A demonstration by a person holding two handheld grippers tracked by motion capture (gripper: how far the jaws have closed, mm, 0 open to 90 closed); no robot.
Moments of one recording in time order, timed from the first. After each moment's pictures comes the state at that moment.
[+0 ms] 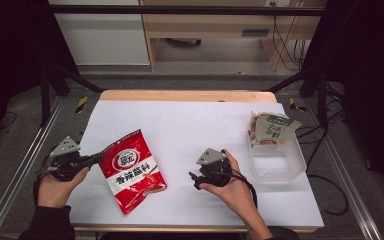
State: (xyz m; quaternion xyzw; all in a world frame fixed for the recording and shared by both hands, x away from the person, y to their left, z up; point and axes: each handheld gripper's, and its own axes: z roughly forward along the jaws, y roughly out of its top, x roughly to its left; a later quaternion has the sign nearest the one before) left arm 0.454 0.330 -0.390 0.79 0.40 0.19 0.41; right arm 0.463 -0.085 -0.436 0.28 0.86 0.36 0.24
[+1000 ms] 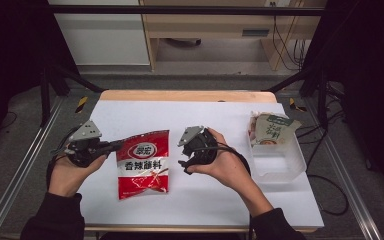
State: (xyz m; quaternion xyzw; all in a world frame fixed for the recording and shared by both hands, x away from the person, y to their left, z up) left arm 0.462 0.267 -0.331 0.84 0.31 0.19 0.41; right arm 0.489 -0.046 -0.358 0.18 0.92 0.30 0.21
